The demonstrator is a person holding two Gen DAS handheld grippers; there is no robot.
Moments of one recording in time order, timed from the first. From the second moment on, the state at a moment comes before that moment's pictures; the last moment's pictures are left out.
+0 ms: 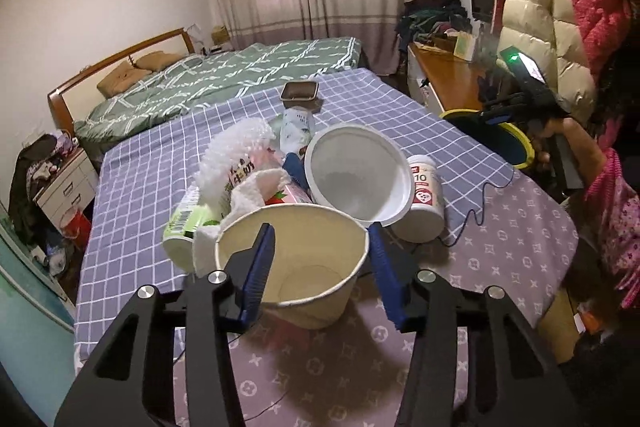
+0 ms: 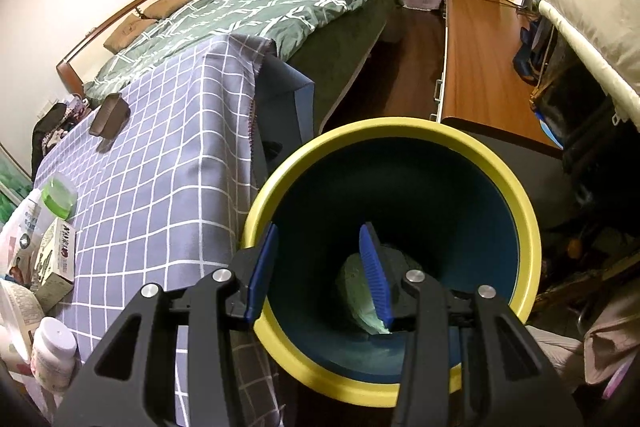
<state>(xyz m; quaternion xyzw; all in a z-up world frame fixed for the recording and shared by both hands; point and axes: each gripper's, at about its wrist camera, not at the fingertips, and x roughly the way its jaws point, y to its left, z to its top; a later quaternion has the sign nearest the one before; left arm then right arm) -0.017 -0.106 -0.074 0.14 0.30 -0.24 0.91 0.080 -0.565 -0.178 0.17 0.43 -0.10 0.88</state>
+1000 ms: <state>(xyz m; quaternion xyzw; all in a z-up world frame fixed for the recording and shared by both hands) -0.010 -0.120 -0.103 0.13 0.32 -0.21 0.91 0.075 -0.549 -0.176 0.16 0.42 -0.07 0.89</state>
